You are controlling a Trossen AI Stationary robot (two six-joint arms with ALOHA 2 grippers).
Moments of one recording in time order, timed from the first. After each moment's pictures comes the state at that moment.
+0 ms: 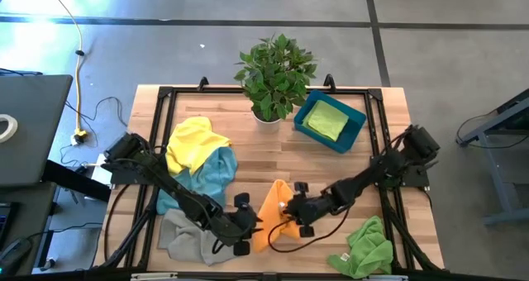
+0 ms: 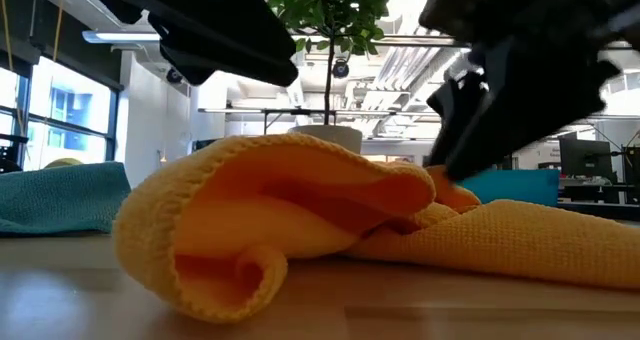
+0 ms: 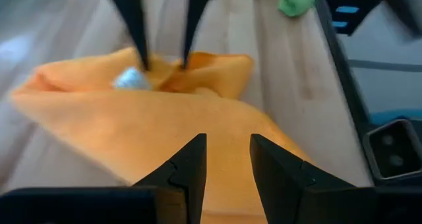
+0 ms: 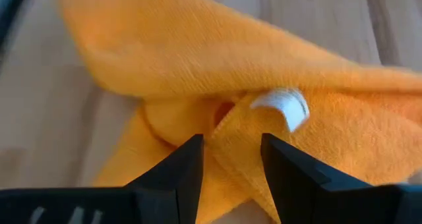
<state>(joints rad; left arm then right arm) -0.51 1.84 1.09 0.01 -0.46 -0.48 0.52 1.76 0.91 -0.02 0.26 0.33</state>
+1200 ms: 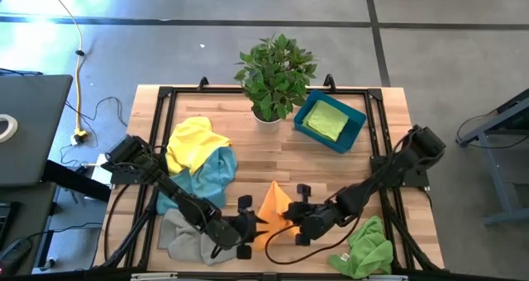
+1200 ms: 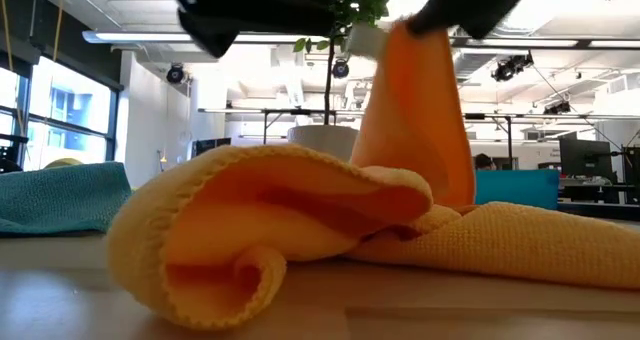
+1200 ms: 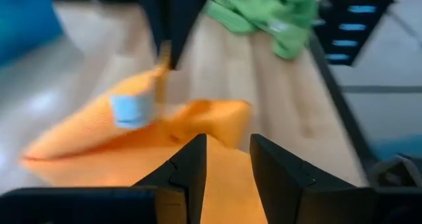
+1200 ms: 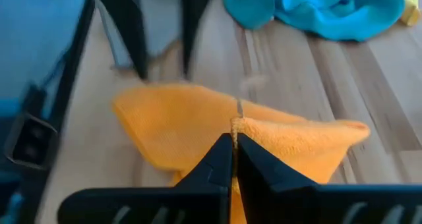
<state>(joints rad) -0.53 1.85 1.09 0.17 -0.60 -0.33 0.61 1.70 1.17 -0.29 0.46 0.48</state>
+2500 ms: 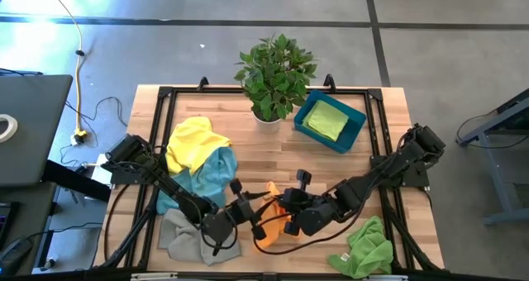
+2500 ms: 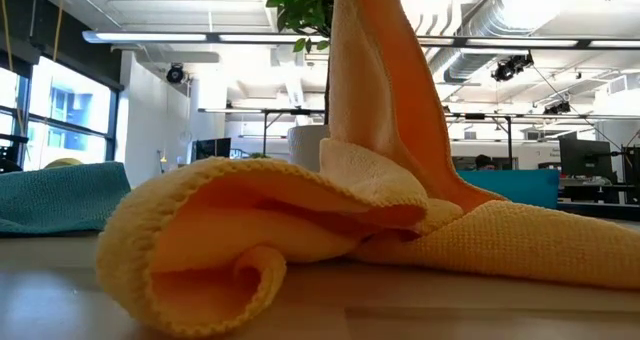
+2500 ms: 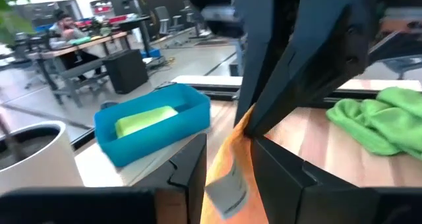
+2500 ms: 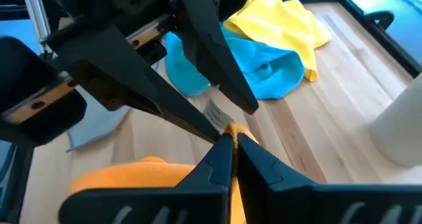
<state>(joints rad) -0.51 1.85 1.09 0.53 -1.16 -0.06 0.57 1.70 1.41 -0.51 0.67 0.47</state>
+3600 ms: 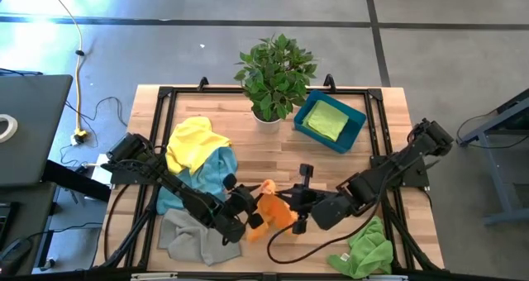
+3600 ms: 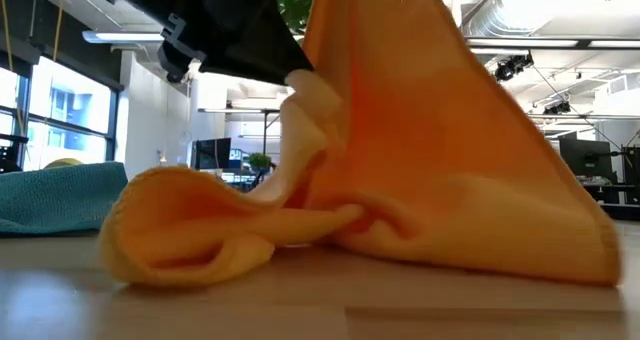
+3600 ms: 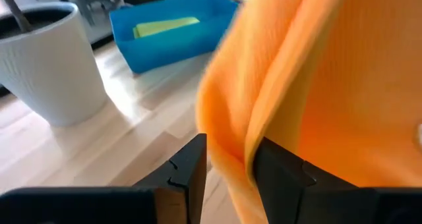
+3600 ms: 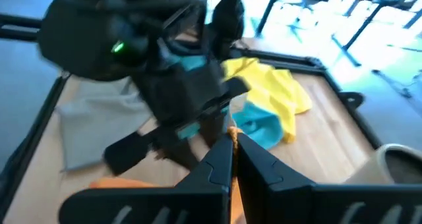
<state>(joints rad) -0.48 1.85 1.09 -0.09 -1.07 -0.71 0.59 1.59 1.41 -0.40 0.74 0.16</state>
